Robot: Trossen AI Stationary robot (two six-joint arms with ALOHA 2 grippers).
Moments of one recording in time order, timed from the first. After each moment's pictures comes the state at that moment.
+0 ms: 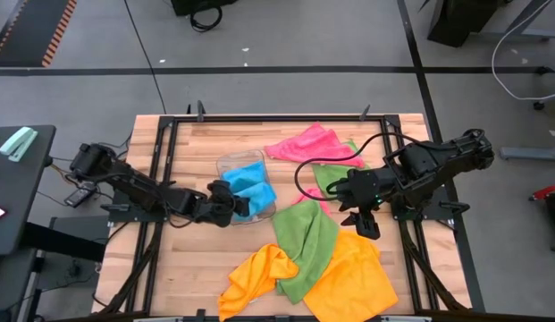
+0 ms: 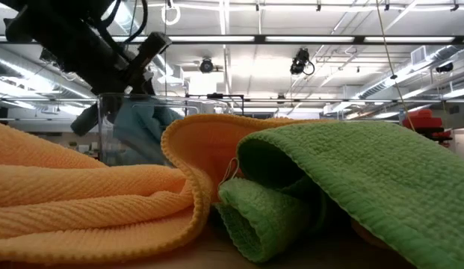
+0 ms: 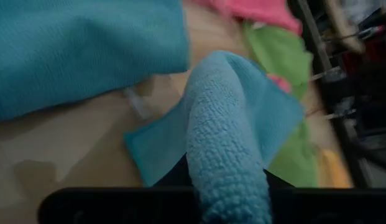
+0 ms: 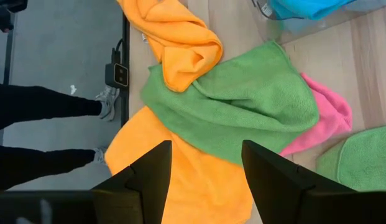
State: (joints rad) left arm -0.32 1.40 0.60 0.03 -0.67 -1.51; right arm 0.38 1.38 1.65 -1.26 -0.05 0.50
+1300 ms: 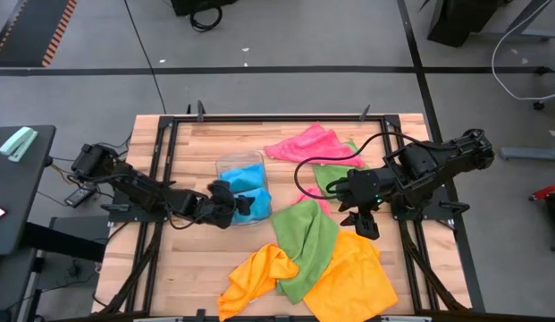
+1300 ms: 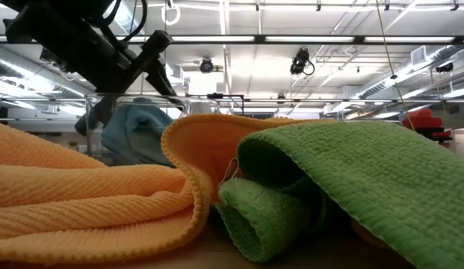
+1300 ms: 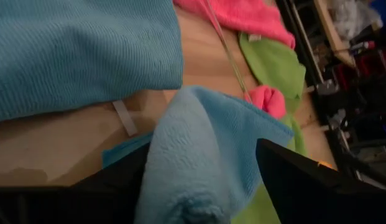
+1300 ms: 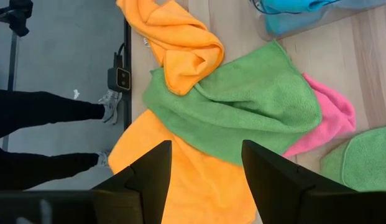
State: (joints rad) left arm -0.32 1.42 0.60 0.05 -0.72 -1.54; right arm 0.38 1.38 1.65 -1.25 -0.05 0.52
